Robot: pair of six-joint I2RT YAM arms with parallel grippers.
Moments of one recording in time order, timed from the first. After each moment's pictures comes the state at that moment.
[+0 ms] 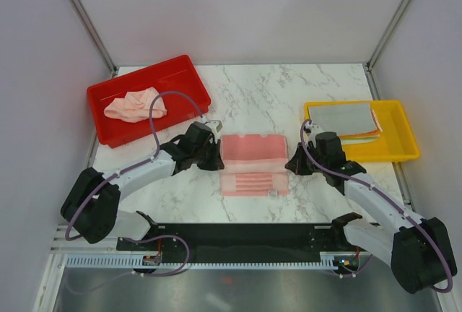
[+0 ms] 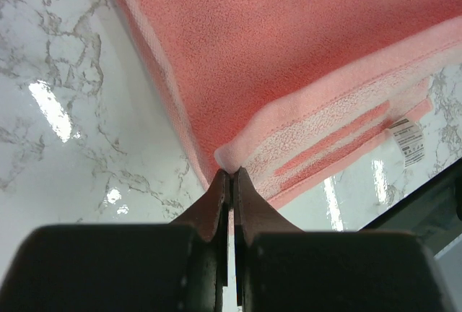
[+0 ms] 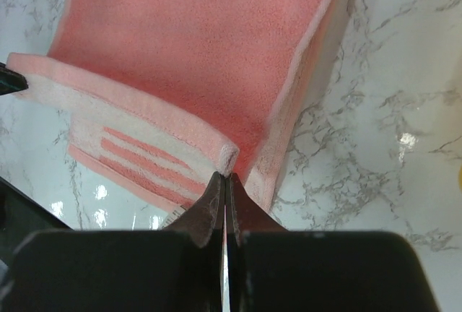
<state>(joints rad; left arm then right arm) -0.64 1.37 0.77 -0.26 0.16 -0.46 0.33 1.01 0.49 -0.21 -0.30 0.39</state>
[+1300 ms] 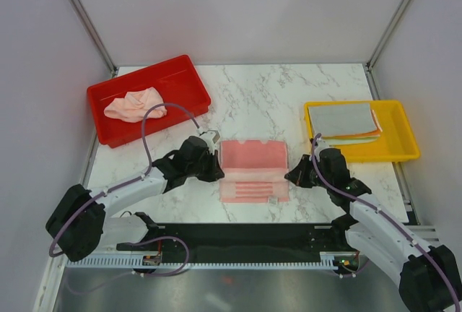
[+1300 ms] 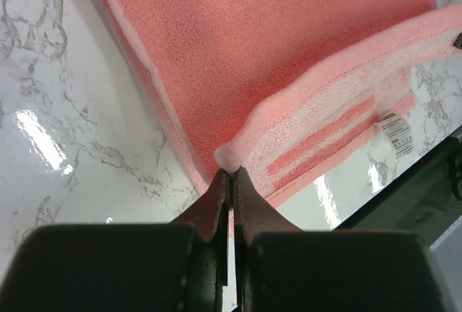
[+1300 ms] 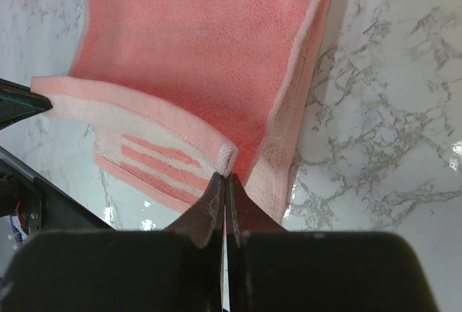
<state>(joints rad) -0.72 1.22 0.58 -0.14 0.14 -0.51 0.37 0.79 0.30 -0.17 -0.29 0.59</state>
